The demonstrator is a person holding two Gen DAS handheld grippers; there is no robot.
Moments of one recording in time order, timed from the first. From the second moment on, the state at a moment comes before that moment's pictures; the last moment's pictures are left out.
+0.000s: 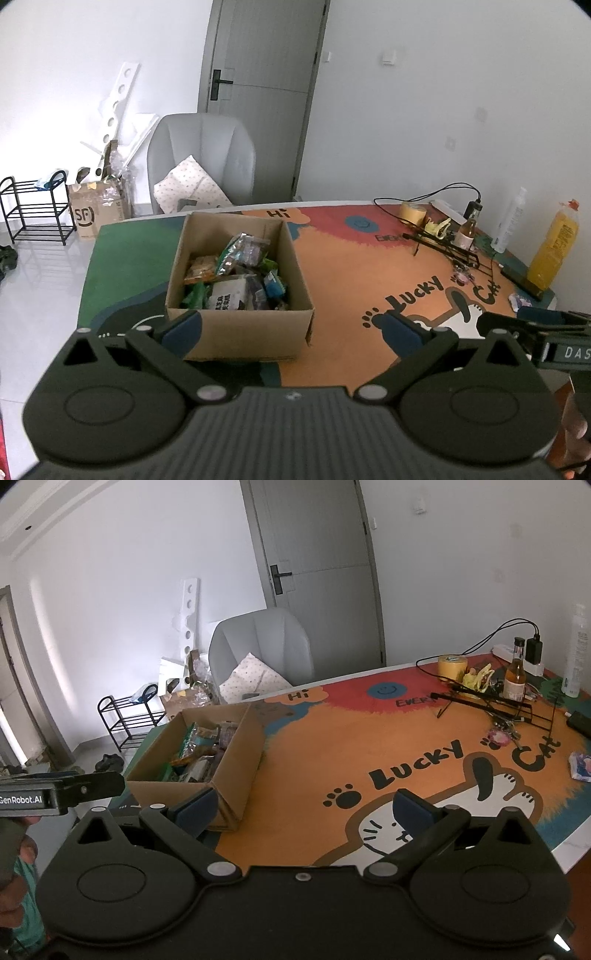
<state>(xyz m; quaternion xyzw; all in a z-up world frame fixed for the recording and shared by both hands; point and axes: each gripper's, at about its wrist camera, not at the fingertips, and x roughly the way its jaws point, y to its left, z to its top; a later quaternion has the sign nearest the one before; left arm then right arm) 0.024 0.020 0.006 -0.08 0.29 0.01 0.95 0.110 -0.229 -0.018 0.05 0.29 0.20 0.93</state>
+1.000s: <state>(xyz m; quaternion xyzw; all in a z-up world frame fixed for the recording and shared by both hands) 0.023 0.019 0.003 -0.08 0.29 0.01 0.95 0.113 -0.232 -0.017 0.05 0.29 0.20 0.93</state>
